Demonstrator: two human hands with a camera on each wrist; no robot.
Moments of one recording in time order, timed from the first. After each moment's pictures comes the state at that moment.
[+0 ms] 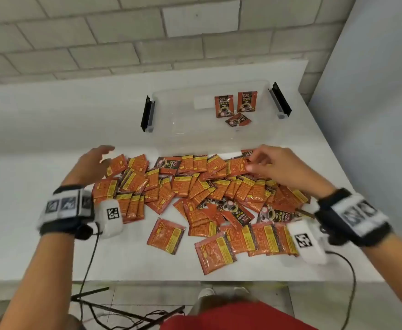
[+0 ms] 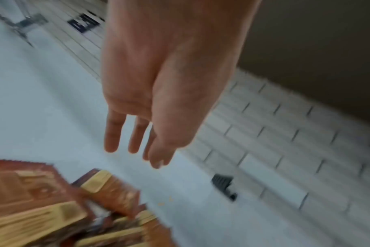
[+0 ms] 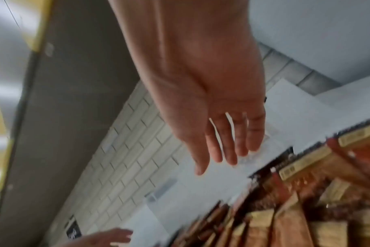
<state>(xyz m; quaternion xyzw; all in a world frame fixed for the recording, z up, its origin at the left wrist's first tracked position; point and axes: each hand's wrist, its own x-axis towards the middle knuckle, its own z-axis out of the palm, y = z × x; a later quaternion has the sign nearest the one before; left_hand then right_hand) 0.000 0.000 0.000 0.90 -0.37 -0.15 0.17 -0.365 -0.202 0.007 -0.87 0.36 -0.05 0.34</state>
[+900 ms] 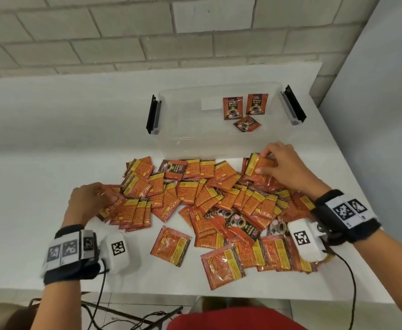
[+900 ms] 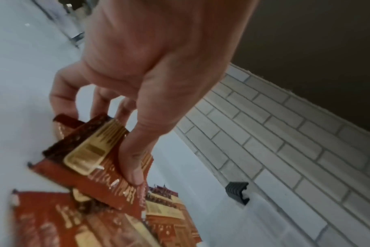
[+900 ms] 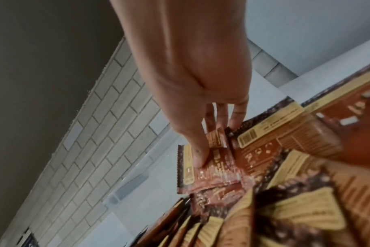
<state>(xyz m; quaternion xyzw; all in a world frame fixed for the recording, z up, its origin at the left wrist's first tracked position) -0.016 0.049 -0.038 0.93 -0.22 -0.18 0.21 -0.342 -0.236 -0.024 -0.87 0.39 -0.10 0.29</state>
